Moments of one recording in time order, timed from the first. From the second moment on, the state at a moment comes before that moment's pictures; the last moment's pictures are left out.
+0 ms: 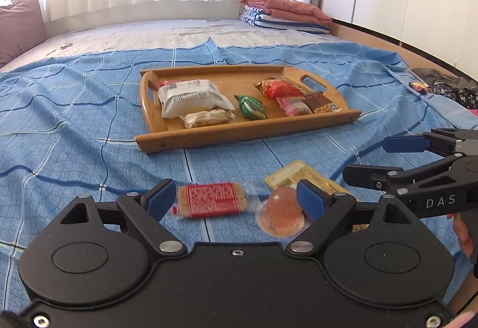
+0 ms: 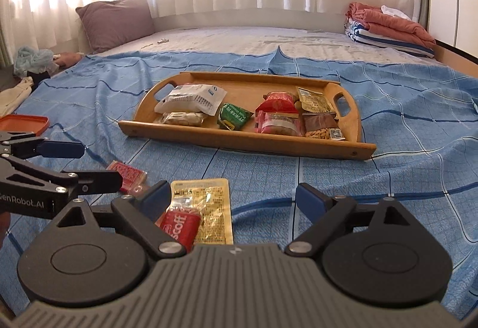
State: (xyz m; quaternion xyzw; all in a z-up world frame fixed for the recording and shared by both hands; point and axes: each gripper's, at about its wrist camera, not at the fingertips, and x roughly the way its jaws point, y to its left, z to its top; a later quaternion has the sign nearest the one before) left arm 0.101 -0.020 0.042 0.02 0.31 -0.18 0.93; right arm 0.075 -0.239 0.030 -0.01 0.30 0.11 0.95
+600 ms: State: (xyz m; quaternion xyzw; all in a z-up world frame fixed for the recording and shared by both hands) left arm 0.112 -0.047 0.013 0.01 0.35 -0.22 0.91; right arm 0.038 -0.214 0.008 -0.07 0.30 0.14 0.94
